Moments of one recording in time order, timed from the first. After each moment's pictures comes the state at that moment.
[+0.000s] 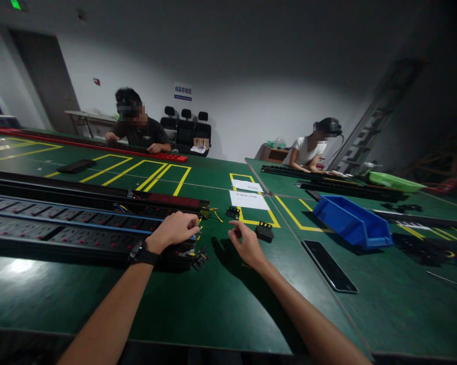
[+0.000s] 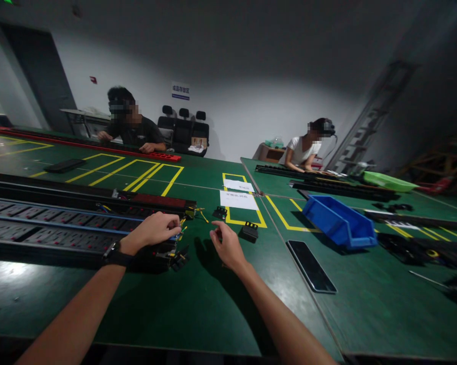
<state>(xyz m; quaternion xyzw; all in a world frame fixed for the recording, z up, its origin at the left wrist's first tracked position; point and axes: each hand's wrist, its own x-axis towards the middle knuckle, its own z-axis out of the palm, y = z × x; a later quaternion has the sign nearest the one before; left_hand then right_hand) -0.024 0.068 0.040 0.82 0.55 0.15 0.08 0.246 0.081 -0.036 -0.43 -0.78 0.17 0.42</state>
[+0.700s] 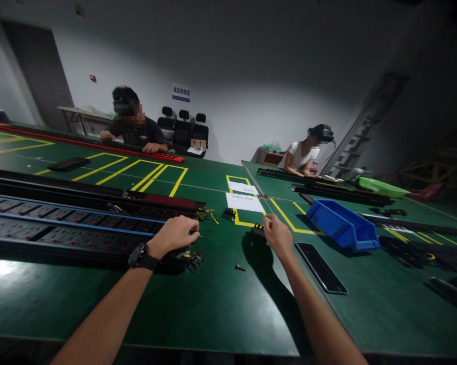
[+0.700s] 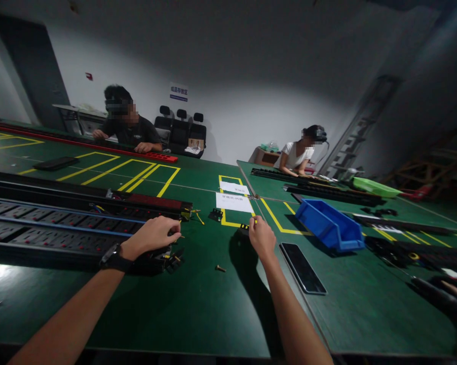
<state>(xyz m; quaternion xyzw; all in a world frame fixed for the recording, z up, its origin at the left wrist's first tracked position) -0.012 0.063 0.035 0.83 0.53 0.14 0.06 0.333 0.110 0.000 -0.74 -0.62 -0.01 0.27</state>
